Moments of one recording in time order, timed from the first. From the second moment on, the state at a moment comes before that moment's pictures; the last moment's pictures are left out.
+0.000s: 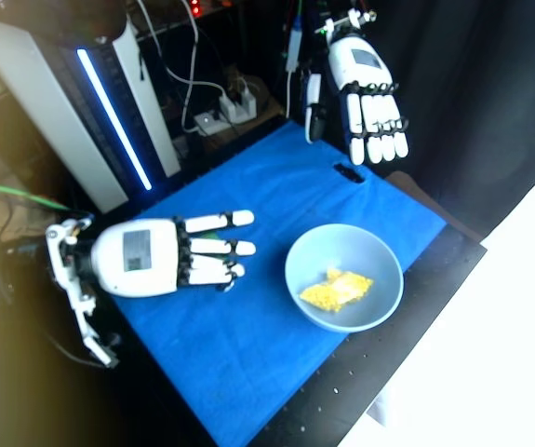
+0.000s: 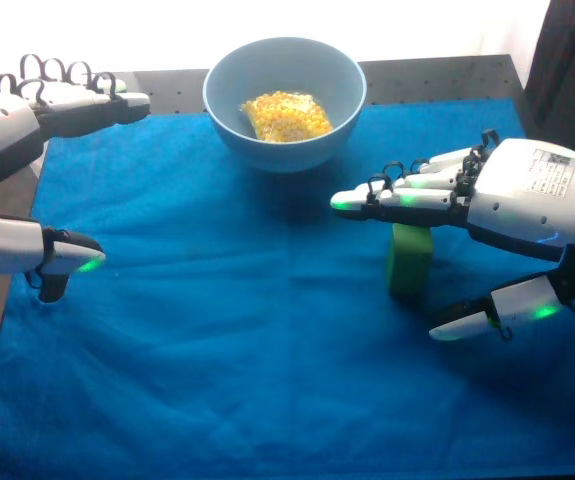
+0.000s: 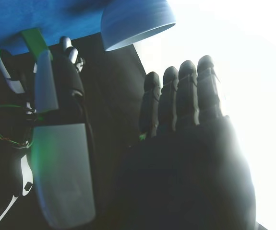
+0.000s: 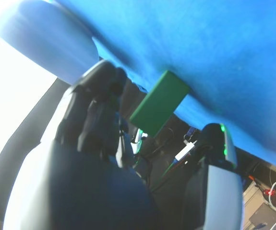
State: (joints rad) left arm 0.85 -0.74 0.97 -0.09 -0.71 0.95; right arm -0.88 -1.18 1.40 -0.49 0.93 -0.43
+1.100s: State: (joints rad) left arm 0.87 -0.77 0.98 -0.09 -0.70 0.95; right arm -0.85 -1.22 1.45 -0.44 0.93 -0.43
